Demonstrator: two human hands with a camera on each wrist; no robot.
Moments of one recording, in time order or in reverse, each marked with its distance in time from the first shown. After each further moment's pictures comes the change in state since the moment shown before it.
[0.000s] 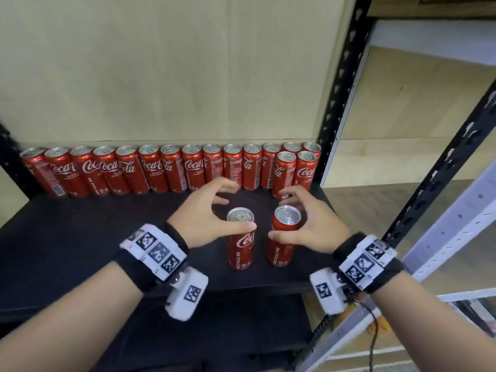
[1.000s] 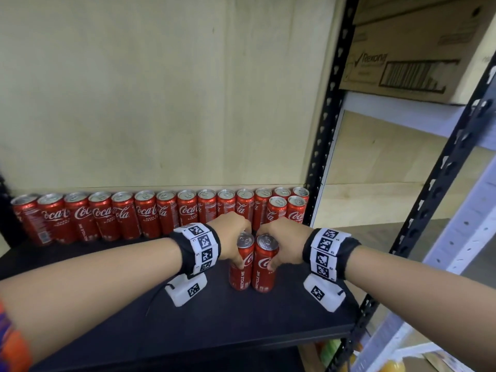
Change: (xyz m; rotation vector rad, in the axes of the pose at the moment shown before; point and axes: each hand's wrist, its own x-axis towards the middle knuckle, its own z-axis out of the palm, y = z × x) left_hand 0.087 0.028 0.002 0.724 -0.352 0.053; right_hand 0.071 -0.044 -0.019 -0.645 -0.355 -0.053
